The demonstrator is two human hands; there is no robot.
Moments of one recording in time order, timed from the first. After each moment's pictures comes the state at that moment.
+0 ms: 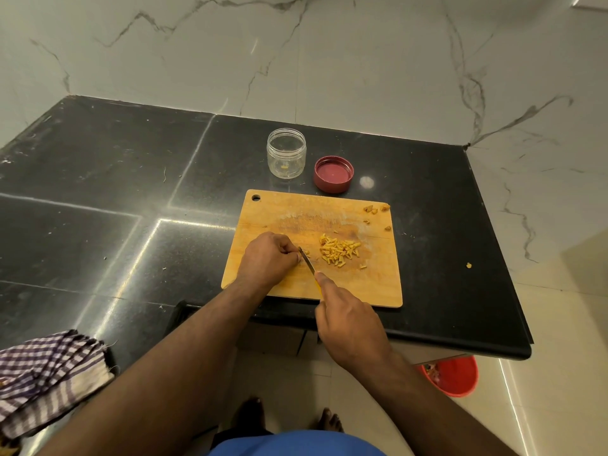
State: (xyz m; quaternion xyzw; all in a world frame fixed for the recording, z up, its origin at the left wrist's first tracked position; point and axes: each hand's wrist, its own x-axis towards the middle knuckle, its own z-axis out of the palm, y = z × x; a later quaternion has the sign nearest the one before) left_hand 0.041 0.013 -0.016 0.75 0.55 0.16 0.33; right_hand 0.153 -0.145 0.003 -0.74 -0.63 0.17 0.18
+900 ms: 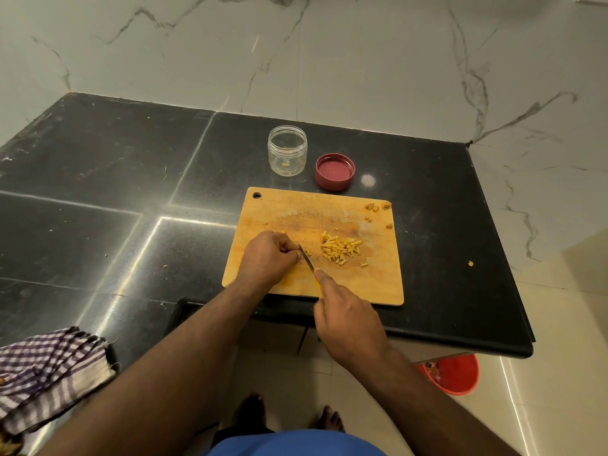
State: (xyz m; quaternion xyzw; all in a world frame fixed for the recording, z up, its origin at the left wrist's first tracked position) left_hand 0.039 0.011 -0.021 0.74 0.56 0.17 0.34; right_hand 0.149 -0.144 0.006 -0.74 -0.62 0.17 0.18
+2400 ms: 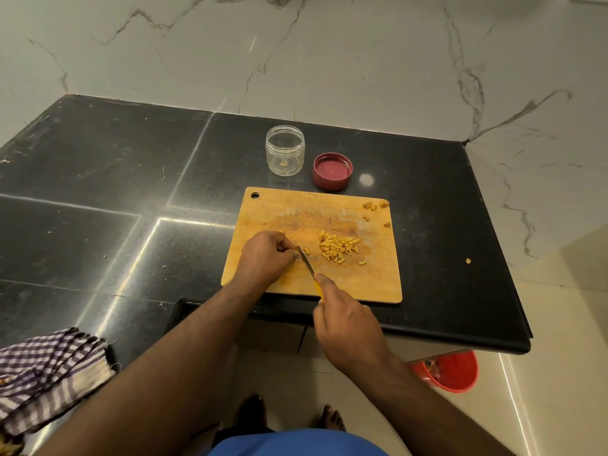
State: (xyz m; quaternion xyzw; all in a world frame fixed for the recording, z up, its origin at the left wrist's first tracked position) left_hand 0.038 0.009 -0.016 0.73 0.56 0.17 0.35; right_hand 0.146 -0.154 0.005 -0.74 -0.61 0.19 0.20
